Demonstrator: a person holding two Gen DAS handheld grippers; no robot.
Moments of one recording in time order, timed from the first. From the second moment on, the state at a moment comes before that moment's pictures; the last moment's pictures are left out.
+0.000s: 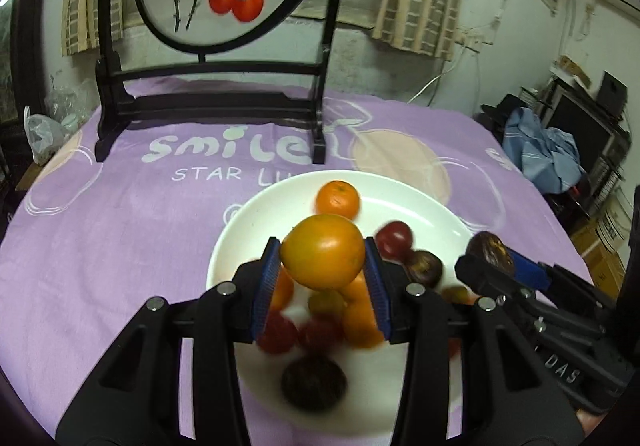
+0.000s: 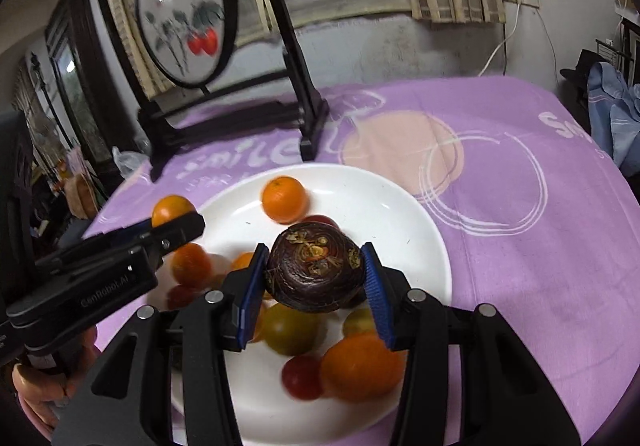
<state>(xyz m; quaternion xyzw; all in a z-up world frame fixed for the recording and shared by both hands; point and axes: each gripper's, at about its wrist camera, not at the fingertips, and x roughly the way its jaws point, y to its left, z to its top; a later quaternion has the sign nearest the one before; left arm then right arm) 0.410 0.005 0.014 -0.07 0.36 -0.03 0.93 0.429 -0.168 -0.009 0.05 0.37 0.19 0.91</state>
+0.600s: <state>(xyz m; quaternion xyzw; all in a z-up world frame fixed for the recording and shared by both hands) 0.440 0.007 0.004 -0.04 0.36 0.01 0.93 0.435 -0.158 0.000 0.01 0.40 0.18 0.90</state>
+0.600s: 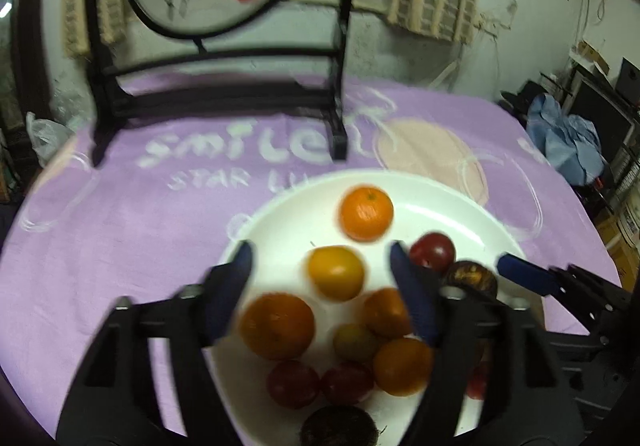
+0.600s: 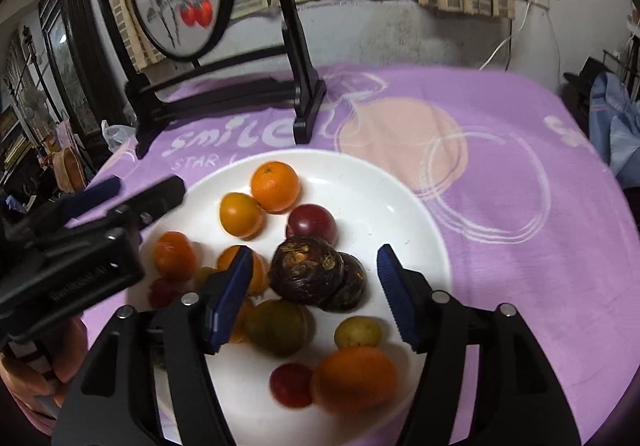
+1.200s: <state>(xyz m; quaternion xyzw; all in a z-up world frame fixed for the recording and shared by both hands) 0.272 -0.009 0.056 0.04 0.30 0.02 0.95 0.267 -0.184 0.001 -0.04 0.35 0.23 0.90</state>
